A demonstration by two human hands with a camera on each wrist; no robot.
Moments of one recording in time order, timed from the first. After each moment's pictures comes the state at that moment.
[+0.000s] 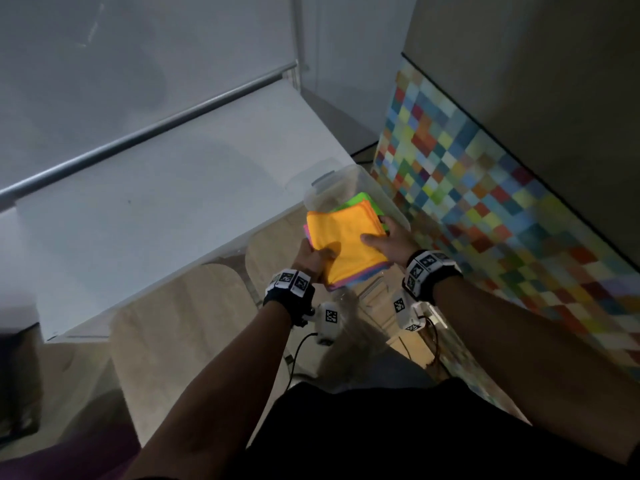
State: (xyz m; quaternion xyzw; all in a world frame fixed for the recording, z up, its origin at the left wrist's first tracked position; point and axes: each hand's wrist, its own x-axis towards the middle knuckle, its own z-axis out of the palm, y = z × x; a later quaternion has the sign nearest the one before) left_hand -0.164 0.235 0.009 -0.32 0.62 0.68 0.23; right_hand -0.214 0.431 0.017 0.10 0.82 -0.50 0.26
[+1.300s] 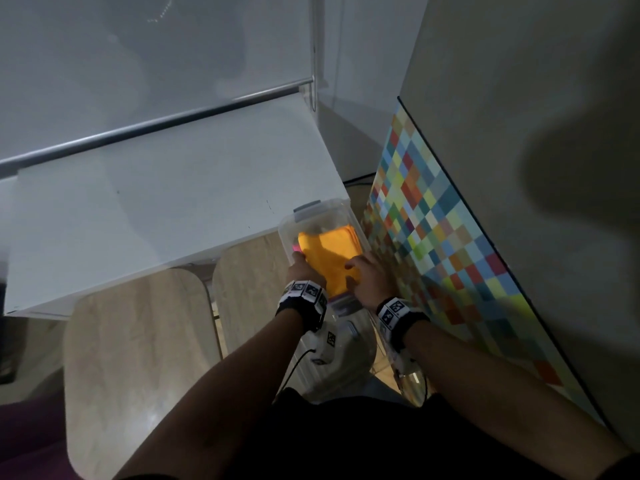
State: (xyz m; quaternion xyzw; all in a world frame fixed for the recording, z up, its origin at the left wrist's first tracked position) left_hand -0.234 0.324 0.009 -0.39 0.82 0.38 0.16; right_hand -0.270 0.474 -0.031 -0.19 0.93 -0.26 0.16
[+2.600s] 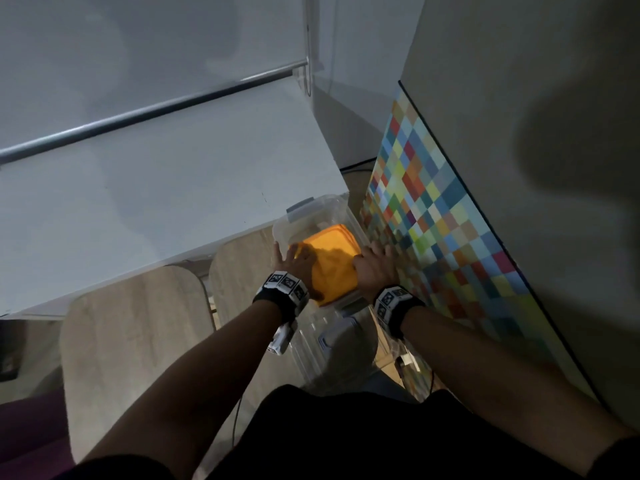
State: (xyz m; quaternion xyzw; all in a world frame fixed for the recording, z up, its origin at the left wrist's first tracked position) left_hand -0.241 0.286 -0.020 0.00 0.95 0.02 0.31; right_hand -0.283 0.470 -0.026 -0.27 0.95 0.04 0.13
